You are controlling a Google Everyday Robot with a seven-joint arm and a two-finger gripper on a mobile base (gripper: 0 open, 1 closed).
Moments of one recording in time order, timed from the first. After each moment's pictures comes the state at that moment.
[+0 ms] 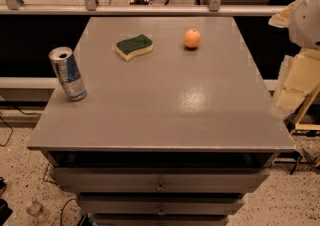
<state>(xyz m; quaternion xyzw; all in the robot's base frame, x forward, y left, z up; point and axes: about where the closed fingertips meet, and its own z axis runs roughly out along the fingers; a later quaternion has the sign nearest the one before) 0.438 -0.213 0.990 -0.60 0.78 -0.05 0.18</state>
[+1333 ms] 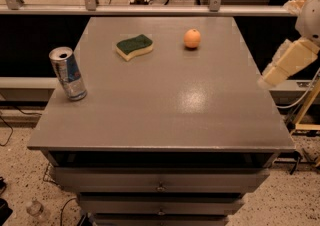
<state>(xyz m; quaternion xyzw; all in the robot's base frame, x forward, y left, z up) 0.509 -0.242 0.986 -0.52 0.79 -0.04 0.32</state>
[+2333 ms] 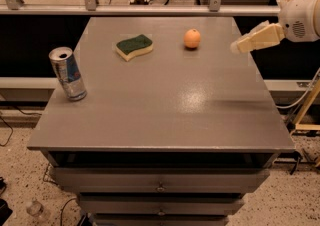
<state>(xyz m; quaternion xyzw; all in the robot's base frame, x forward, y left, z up) 0.621 -0.248 0.983 -0.37 0.77 0.06 0.52</state>
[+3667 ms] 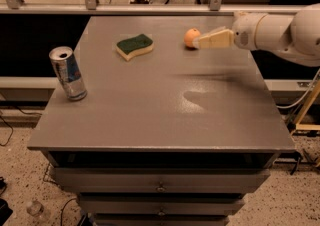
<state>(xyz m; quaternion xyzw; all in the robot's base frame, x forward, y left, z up) 0.717 -0.190 0.922 -0.29 0.74 0.17 0.58</state>
